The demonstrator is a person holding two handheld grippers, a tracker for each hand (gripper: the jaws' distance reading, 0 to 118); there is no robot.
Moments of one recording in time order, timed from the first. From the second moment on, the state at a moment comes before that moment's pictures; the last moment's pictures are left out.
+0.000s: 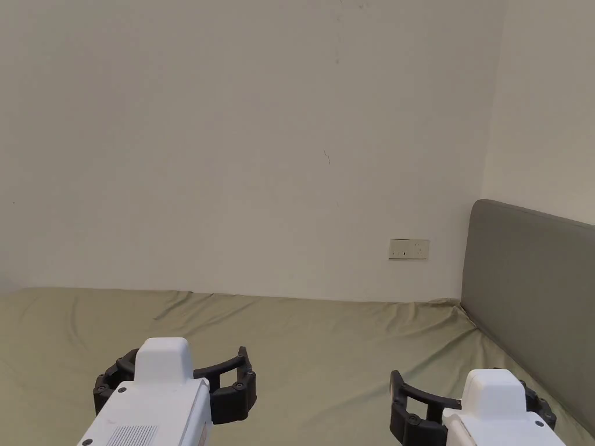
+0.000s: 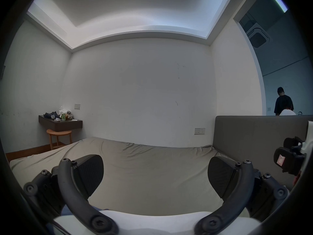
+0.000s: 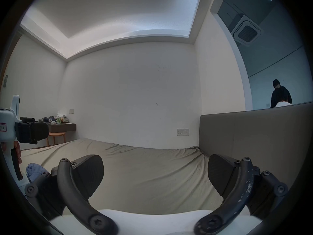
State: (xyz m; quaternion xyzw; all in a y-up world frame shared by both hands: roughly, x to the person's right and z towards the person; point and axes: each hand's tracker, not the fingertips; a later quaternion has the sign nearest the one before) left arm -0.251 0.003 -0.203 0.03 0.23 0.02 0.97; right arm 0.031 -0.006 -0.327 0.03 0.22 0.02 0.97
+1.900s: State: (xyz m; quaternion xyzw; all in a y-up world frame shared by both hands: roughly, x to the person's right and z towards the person) left arm -0.240 -0.006 -0.196 0.04 0.25 -0.02 0.97; right arm 0.035 -0.011 -0.313 0.07 0.17 0.04 0.98
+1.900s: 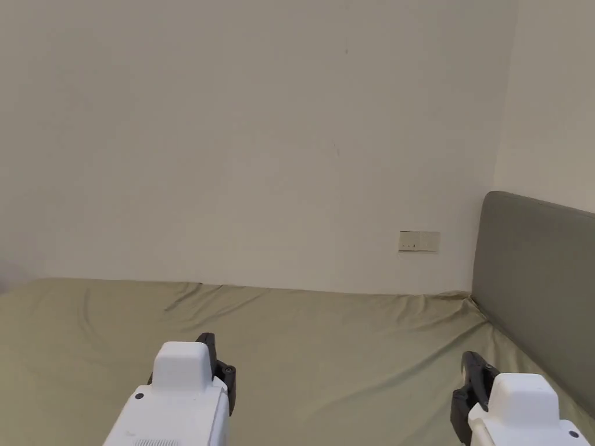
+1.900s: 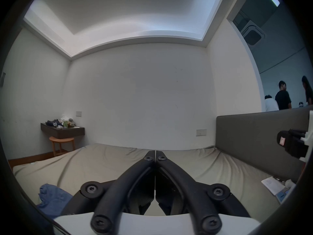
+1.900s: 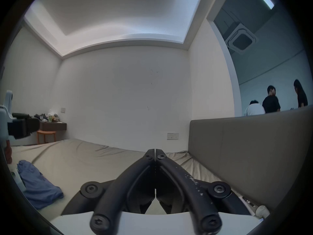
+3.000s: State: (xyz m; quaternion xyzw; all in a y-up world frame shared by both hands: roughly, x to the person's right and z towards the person) left arm -0.480 -0.246 -0.086 -0.52 0.32 0.21 0.77; right arm -0.189 -0.093 -0.297 -0.07 0.38 0.08 0.92
